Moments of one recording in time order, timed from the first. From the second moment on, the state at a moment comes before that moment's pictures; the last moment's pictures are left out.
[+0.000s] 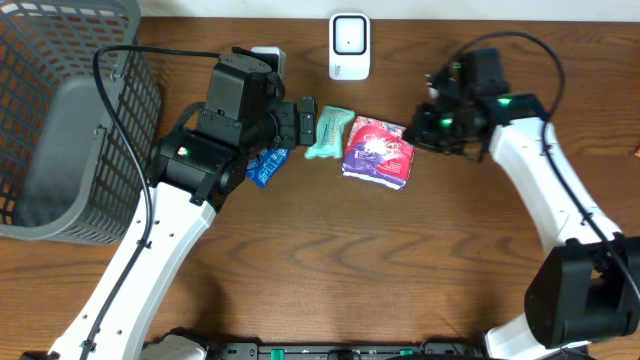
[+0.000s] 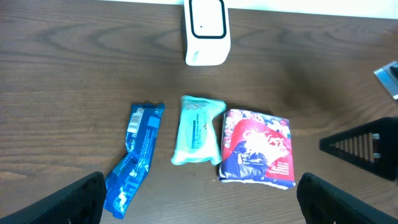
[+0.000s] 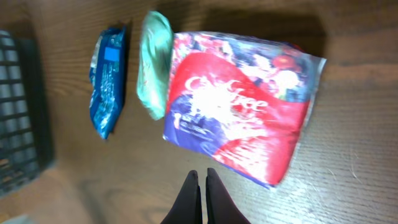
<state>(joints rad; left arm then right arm) -0.41 1.40 1.40 -0.73 0.04 -0.33 0.12 1.73 1.37 -0.82 -0.50 0.36</state>
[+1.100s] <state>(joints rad) -0.41 1.40 1.40 -0.73 0.04 -0.33 0.58 1.92 1.27 -0.58 0.29 0.35</state>
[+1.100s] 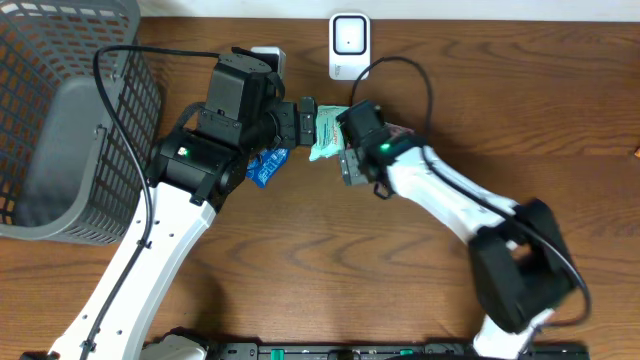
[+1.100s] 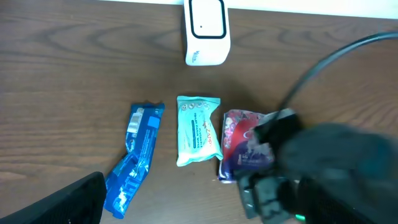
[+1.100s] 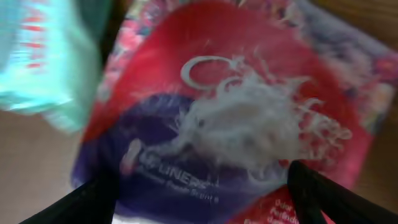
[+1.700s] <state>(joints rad) -0.41 1.40 1.40 -0.73 0.04 -0.33 0.58 1.88 1.29 -0.70 0.38 0.42</state>
